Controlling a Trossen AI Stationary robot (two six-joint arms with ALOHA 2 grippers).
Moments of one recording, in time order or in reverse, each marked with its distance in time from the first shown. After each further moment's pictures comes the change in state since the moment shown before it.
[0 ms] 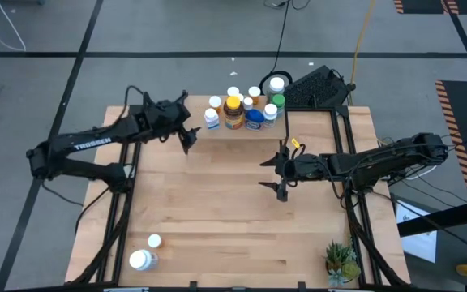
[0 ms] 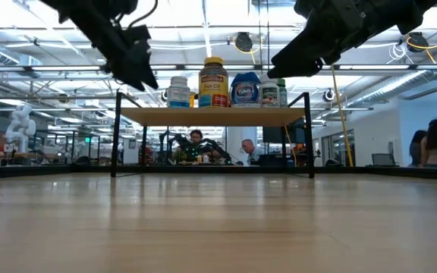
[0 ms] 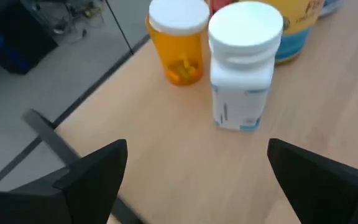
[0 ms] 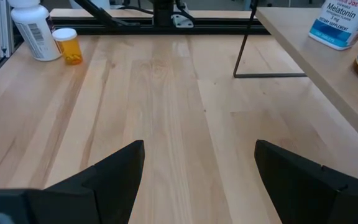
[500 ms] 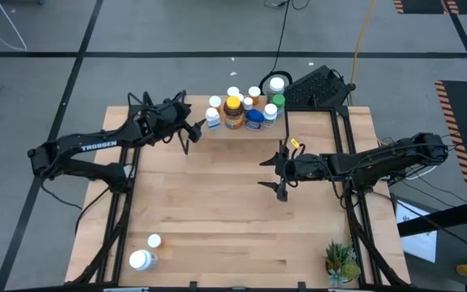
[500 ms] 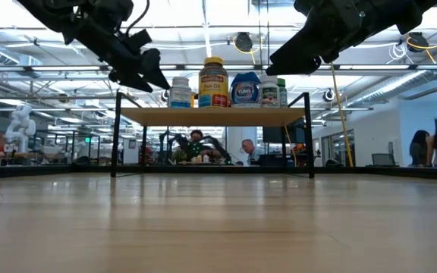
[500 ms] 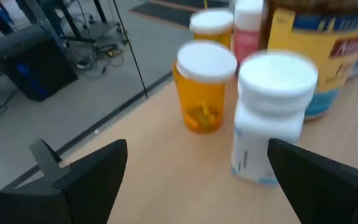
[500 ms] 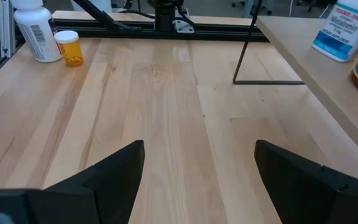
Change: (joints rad) left arm 0.019 0.022 -0.154 0.405 -0.048 -0.016; right arm 0.000 0.000 0.000 0.020 0.000 -0.031
